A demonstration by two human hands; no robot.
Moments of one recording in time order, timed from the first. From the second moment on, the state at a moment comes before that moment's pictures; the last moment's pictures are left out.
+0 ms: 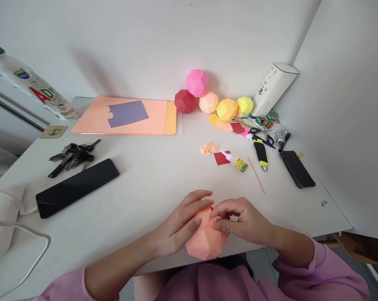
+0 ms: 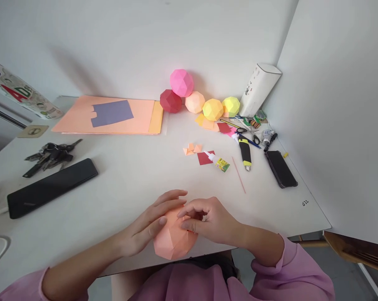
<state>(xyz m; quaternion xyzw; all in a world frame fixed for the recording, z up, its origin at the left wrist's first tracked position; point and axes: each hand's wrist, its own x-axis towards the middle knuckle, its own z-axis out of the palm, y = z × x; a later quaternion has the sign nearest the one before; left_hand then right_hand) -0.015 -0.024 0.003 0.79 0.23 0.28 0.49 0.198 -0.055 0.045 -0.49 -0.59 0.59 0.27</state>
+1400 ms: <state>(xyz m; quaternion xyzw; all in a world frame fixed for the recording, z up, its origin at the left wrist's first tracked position) -0.011 -0.026 0.018 0.67 0.10 0.26 0.69 0.195 -0.063 0.052 -0.38 -0.73 0.53 0.17</state>
